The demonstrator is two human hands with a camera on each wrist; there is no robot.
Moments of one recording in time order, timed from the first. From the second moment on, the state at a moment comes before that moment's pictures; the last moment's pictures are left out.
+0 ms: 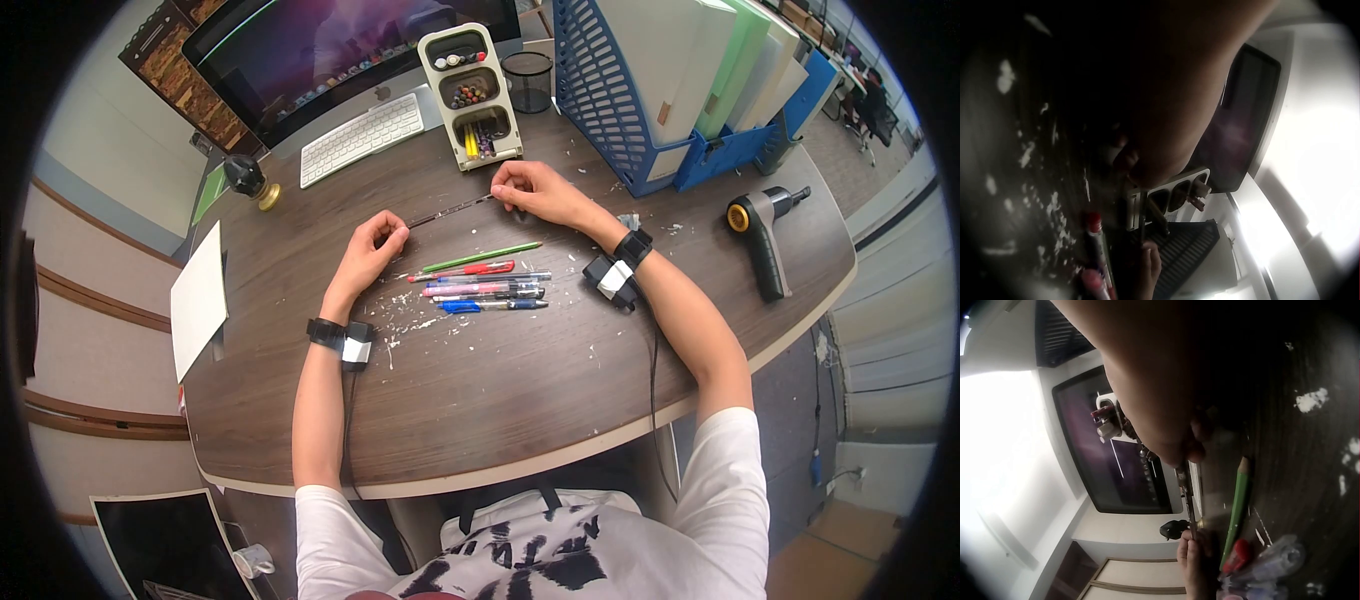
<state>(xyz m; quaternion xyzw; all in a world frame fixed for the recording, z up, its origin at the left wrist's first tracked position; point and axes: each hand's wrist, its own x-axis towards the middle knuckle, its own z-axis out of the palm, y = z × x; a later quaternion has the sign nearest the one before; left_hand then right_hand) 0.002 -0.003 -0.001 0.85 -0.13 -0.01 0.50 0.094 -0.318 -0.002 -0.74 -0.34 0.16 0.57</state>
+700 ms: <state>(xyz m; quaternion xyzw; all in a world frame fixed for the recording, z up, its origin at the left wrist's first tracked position) 0.003 -0.002 -0.001 0.85 -0.15 0.00 0.50 0.099 -0.319 -0.004 -0.73 -0.34 0.17 0.57</state>
